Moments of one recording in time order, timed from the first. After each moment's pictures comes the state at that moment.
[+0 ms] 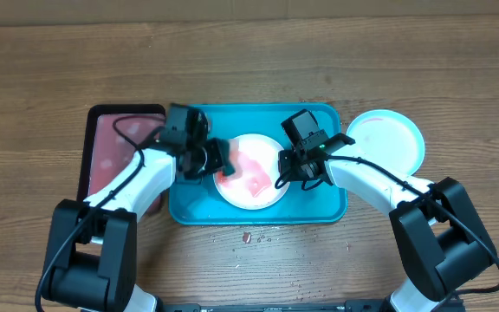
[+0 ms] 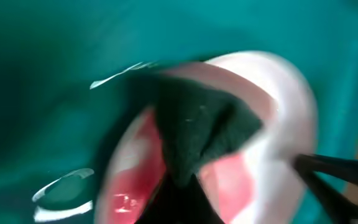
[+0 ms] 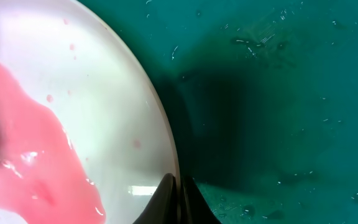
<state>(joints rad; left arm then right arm) -0.24 1.72 0.96 -0.40 0.39 -0.51 0.52 1.82 1.07 -0.50 -0.06 0.45</state>
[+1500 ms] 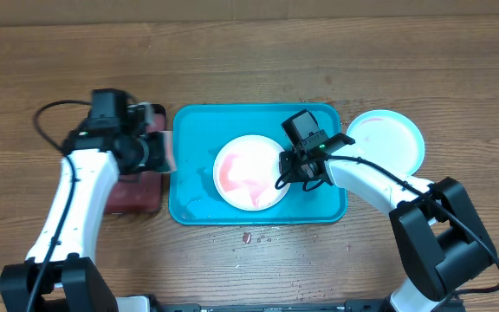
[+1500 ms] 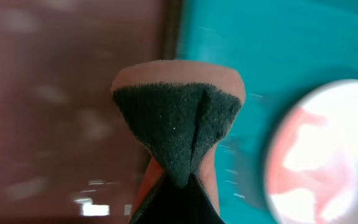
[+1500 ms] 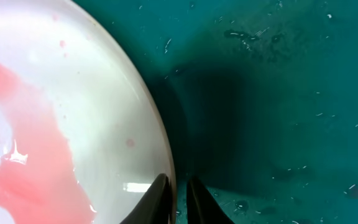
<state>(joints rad) 0.08 1.53 1.10 -0.81 0.18 -0.14 0.52 1.82 1.07 -0.52 -0.06 0.43</state>
